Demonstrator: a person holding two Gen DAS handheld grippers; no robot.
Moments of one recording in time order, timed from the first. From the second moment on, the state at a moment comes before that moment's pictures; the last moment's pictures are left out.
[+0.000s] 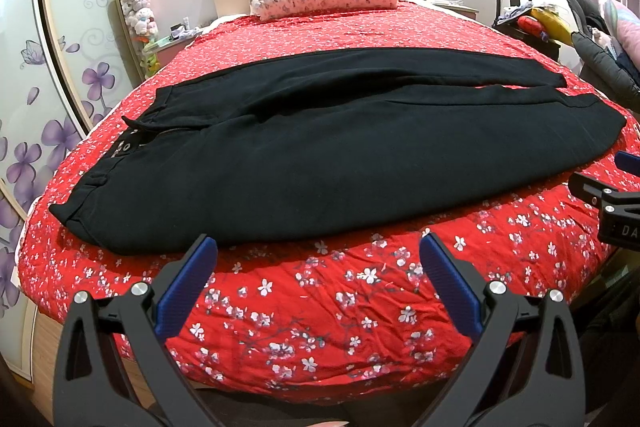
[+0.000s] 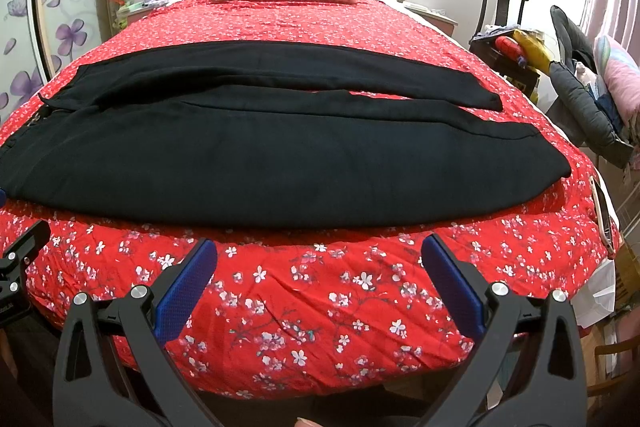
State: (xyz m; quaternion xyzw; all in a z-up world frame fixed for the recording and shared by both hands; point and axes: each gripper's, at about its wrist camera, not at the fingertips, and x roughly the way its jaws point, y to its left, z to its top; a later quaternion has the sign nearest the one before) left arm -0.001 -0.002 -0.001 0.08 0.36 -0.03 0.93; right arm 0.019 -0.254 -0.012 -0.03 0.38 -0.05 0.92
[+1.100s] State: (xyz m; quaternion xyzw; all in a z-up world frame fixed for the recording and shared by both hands) left arm -0.001 -0.002 -0.001 0.08 0.36 -0.03 0.93; right arm 0.018 -0.253 -0.012 -0.03 0.38 -0.05 0.92
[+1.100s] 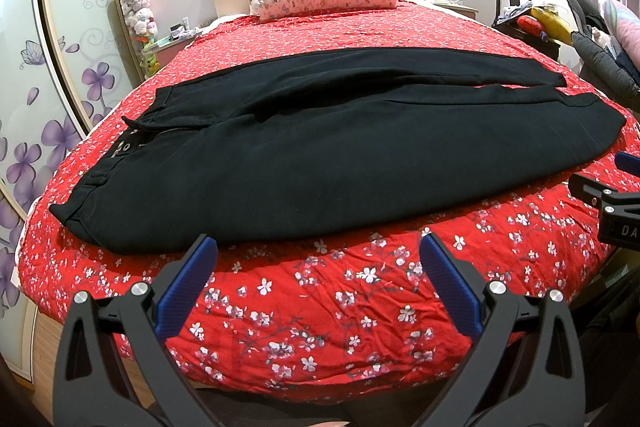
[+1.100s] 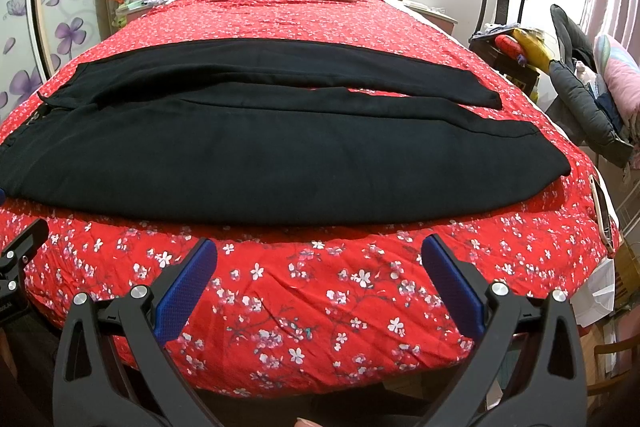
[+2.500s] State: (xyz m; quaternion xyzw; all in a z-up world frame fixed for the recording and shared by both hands) left arm 0.051 -0.017 0.022 0.11 0.34 0.03 0.93; right arm 0.055 -0.332 0.009 0.06 0.41 -0.07 0.91
